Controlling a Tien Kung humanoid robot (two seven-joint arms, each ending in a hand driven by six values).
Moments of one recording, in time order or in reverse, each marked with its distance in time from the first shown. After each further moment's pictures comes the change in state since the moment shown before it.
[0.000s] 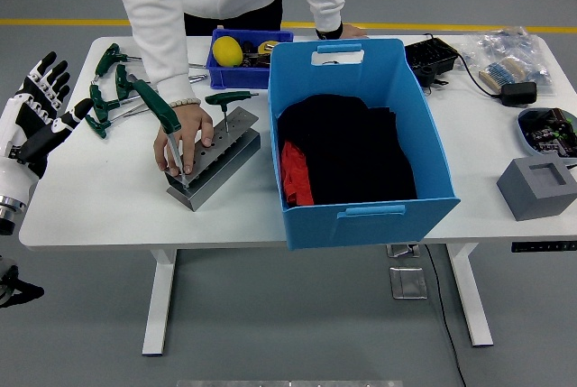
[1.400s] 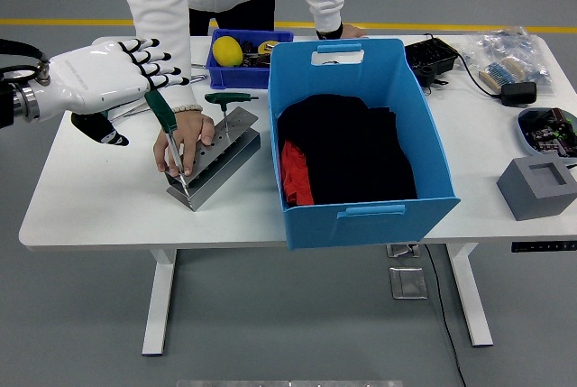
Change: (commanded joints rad) left arm -0.782 0.597 0.972 -0.036 1.075 0.000 -0.020; right arm 0.011 -0.014 -0.048 0.000 0.032 -0.005 -0.002
